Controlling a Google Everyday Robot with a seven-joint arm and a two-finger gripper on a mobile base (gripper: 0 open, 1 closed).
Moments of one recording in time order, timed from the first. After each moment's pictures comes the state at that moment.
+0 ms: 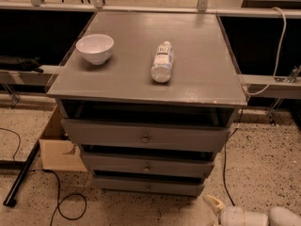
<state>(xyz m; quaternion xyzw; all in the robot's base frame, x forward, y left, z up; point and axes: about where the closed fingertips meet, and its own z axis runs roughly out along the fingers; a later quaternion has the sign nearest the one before) 0.353 -0.168 0.455 -0.33 0.75 0.43 0.38</state>
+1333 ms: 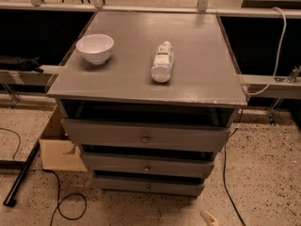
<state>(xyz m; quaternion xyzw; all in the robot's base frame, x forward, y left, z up) 0.329 -0.153 0.384 -0.25 0.78 0.40 0.41</state>
